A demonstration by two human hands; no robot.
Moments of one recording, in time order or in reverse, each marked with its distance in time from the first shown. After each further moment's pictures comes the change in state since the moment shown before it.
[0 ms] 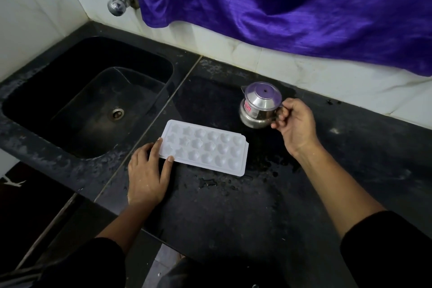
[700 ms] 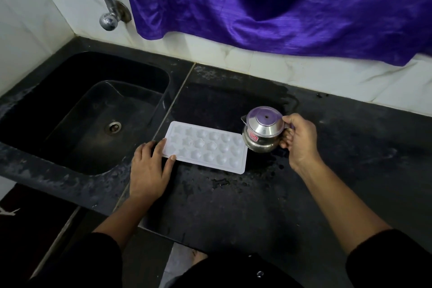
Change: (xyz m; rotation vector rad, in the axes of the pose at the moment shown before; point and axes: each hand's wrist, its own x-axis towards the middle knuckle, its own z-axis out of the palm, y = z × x) left_hand 0.042 -0.029 -0.024 0.083 -0.121 0.156; right_hand -0.061 0.009 0.019 -0.155 0.311 -0.032
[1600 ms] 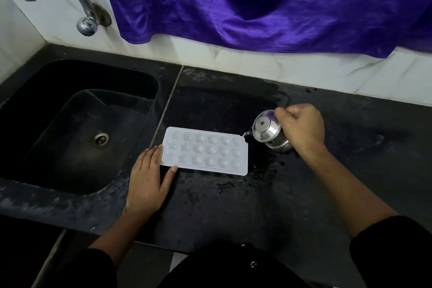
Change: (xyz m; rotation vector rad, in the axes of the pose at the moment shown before) left_hand 0.013 -0.027 0.010 -0.055 -0.033 0.200; right_hand 0.000 -0.021 0.011 -0.803 0.178 -0.401
